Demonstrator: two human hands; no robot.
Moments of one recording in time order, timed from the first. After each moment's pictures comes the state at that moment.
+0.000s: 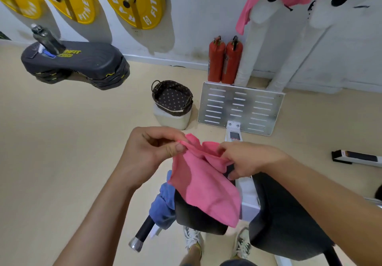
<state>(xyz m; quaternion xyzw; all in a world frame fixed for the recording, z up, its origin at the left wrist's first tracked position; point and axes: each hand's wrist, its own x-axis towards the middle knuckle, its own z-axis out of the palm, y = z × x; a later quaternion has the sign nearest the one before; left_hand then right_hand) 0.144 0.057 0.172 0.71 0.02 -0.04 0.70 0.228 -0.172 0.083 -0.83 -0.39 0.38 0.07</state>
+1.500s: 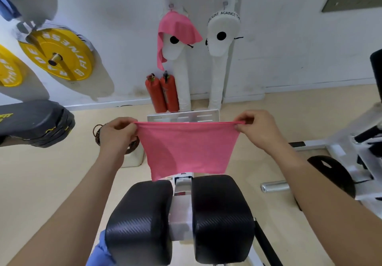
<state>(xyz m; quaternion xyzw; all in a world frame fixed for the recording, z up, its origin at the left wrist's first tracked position) 0.254 -0.102 0.149 0.76 0.18 0.04 0.62 0.222 -0.430 0.146 -0.89 0.09 -0.04 0.44</state>
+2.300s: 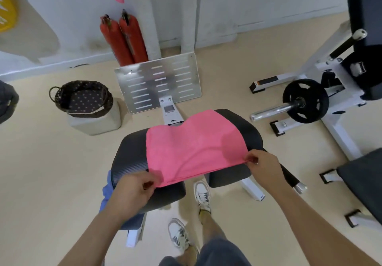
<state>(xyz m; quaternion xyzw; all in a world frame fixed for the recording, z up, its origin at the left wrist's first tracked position) 0.072 0.012 -0.029 0.90 -0.24 -0.21 0.29 -0.019 -0.339 -0.045 -0.90 0.29 0.11 0.31</state>
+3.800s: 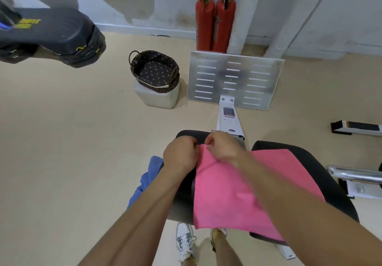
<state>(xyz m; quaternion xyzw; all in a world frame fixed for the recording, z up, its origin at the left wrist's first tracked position) 0.187 -0.015 -0.081 0.95 0.09 -0.20 0.21 0.225 -0.152 -0.093 -0.91 -0.05 0.33 0.24</state>
